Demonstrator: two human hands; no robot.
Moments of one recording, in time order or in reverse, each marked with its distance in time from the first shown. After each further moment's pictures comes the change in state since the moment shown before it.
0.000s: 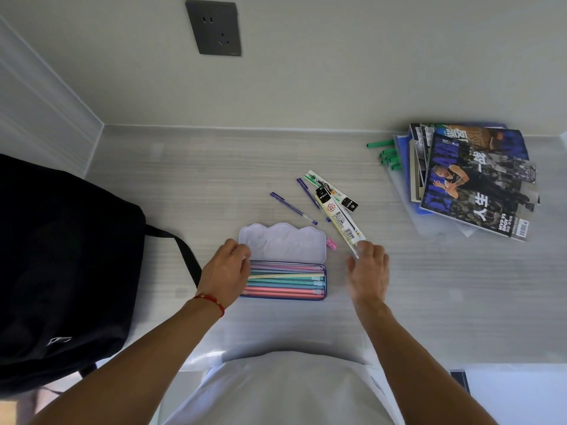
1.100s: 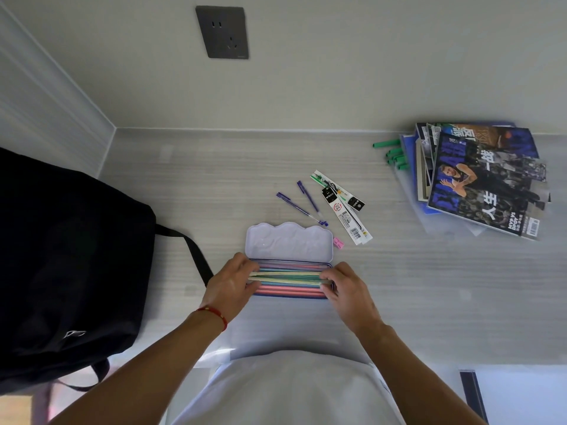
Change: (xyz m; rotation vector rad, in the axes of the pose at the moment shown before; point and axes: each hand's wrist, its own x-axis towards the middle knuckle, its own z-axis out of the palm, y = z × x) left_hand -0.029 -0.017 0.013 -0.024 -0.095 0.048; right_hand -0.048 -0.007 0.003 0.235 -0.215 -0.532
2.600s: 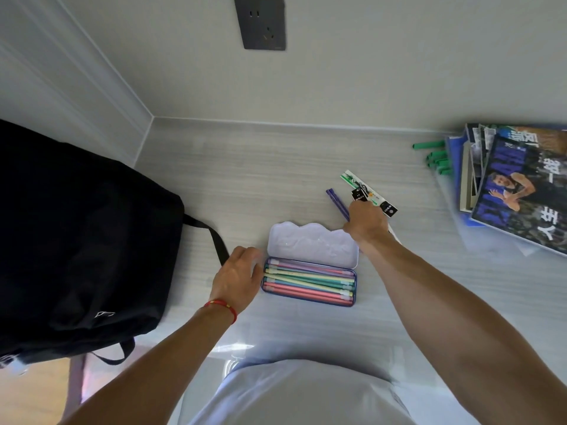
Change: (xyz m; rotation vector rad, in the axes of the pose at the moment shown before) left_hand 0.001 0.003 -0.021 -0.040 0.124 -0.244; right_hand 0.179 -0.009 -0.020 -0.441 -0.311 0.343
